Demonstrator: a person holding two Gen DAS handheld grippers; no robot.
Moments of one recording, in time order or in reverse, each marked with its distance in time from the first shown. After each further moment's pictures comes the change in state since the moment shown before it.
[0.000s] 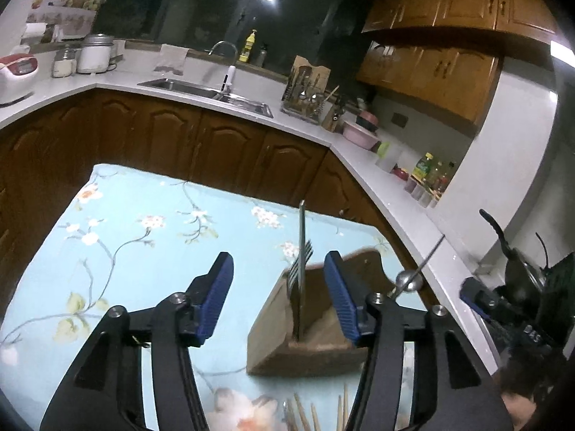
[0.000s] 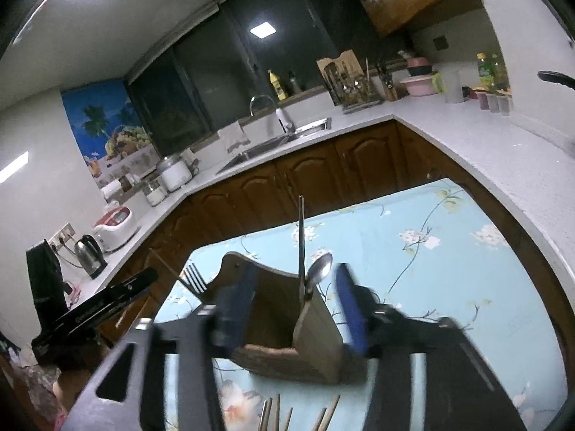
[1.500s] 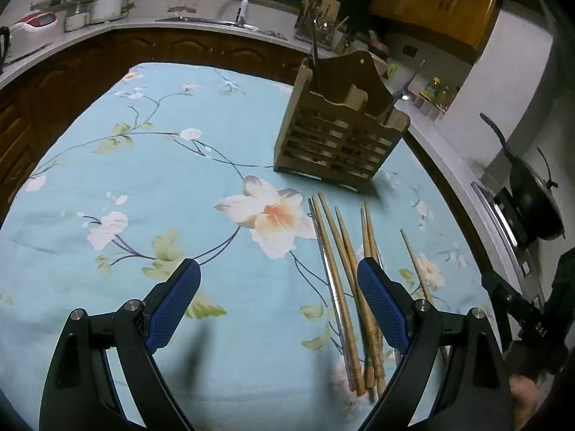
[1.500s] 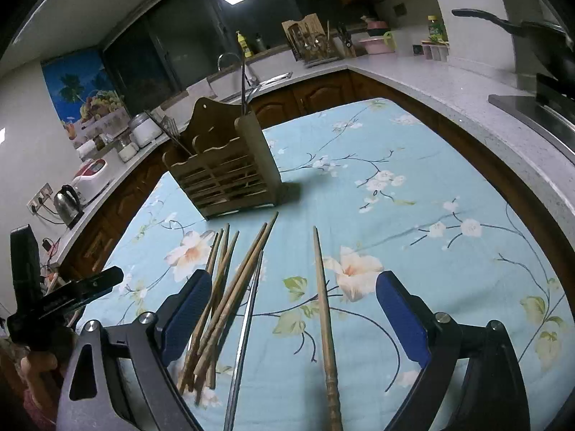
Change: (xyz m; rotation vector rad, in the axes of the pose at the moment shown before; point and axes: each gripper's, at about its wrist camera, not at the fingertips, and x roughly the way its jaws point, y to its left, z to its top) left arm -0.079 0.005 -0.170 0.022 0.270 0.063; right arm -0.114 -0.029 -0.158 0.018 0.162 -0.157
